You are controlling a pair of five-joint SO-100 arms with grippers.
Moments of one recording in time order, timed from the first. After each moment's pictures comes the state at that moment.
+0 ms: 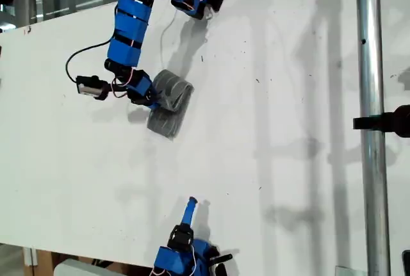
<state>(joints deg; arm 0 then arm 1) -4.6 198.3 162.7 70.8 -62.1 26.5 82.3 87.4 63.3 57.4</state>
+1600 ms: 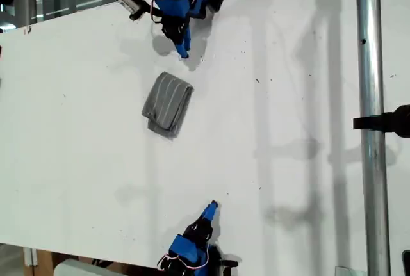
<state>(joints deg) 5.5 198.5 178.4 73.7 -55.8 16.0 188.3 166.2 83.5 86.3</state>
